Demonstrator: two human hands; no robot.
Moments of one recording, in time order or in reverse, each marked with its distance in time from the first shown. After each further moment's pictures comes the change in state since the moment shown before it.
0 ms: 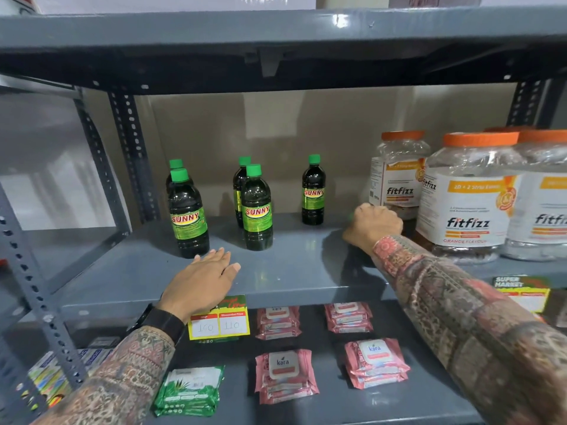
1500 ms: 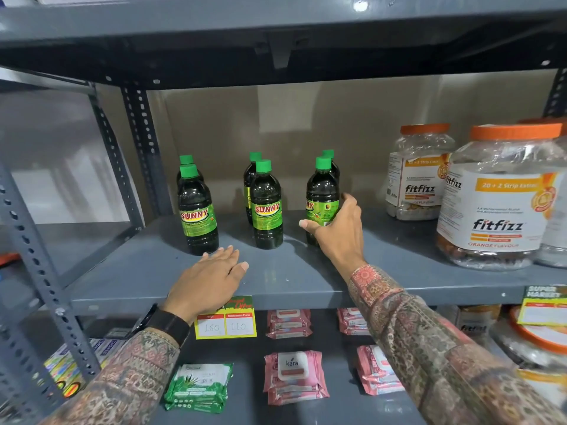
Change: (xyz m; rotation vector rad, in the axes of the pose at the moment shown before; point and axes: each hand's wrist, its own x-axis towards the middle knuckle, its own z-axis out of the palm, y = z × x) left_hand -0.001 0.001 0.001 -0.006 0.026 -0.012; right_hand 0.003 -0.049 0.073 0.976 0.263 -0.181
